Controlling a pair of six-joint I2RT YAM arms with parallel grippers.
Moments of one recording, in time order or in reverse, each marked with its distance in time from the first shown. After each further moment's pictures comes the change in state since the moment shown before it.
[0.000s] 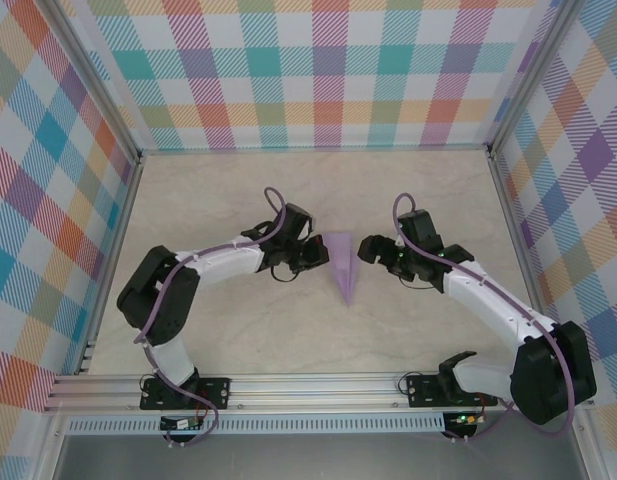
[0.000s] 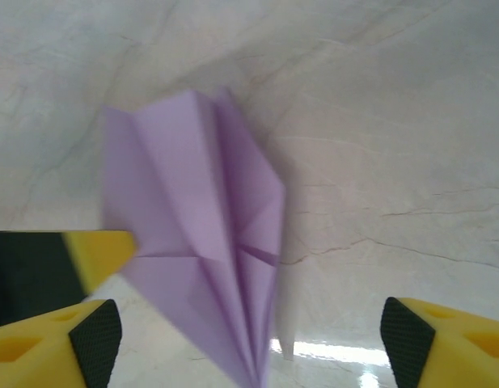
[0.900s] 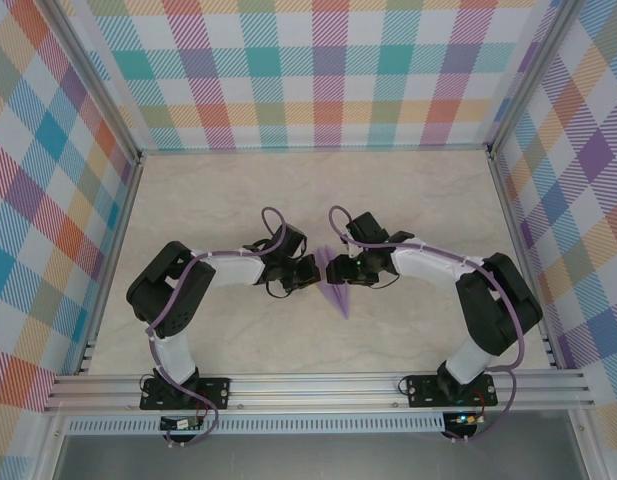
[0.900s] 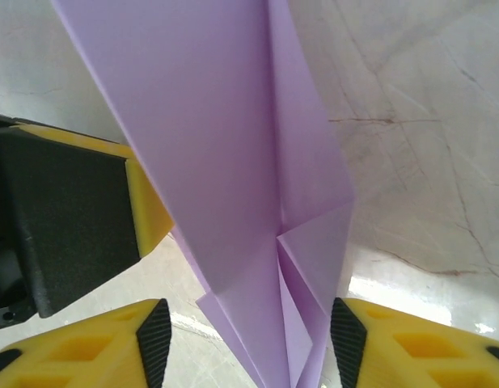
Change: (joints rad) left arm 0.014 0.046 -0.133 0.085 -0.004 -0.029; right arm 0.195 0.422 0.167 -0.015 -0.110 -0.217
